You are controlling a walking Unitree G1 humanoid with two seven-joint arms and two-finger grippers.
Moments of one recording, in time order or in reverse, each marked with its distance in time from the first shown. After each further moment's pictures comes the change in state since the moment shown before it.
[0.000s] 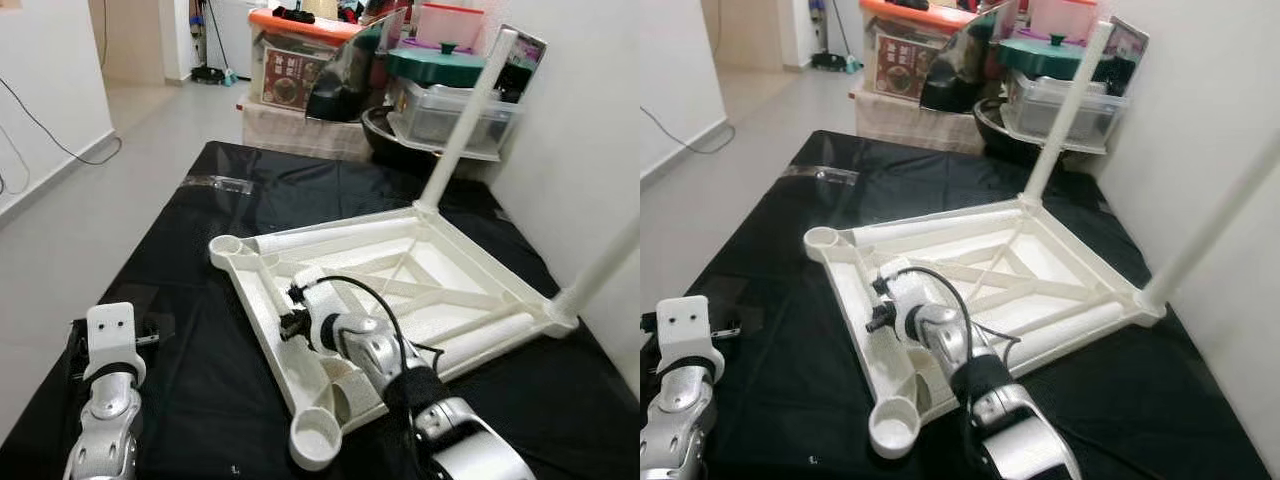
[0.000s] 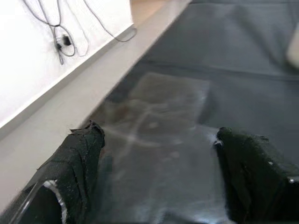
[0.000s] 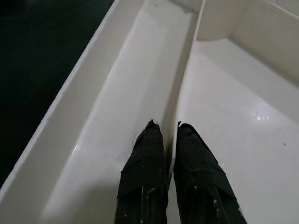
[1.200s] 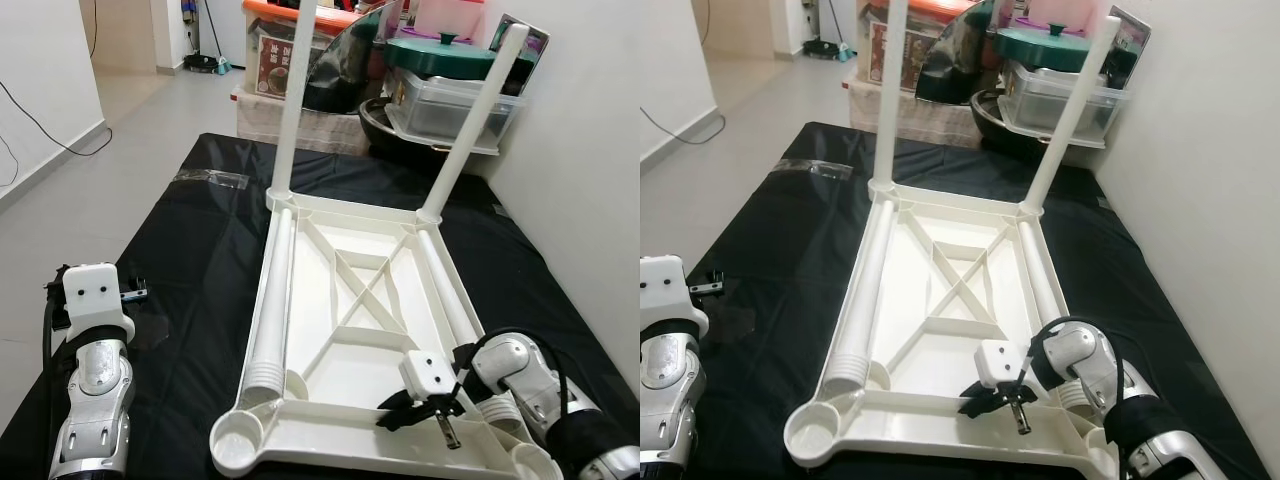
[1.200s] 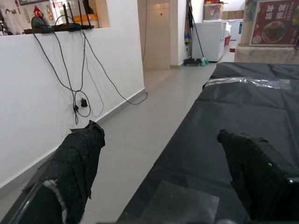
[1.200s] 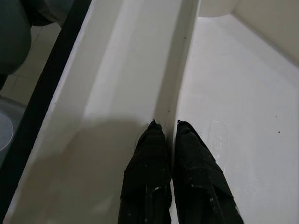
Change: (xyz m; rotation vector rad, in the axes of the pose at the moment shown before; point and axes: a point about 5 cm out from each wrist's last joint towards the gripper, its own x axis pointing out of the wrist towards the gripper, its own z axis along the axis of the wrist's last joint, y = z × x) left arm 0.002 0.007 0.057 -0.056 -0.318 0.046; right arm -0.126 -0.036 -0.059 -0.570 0.168 0.634
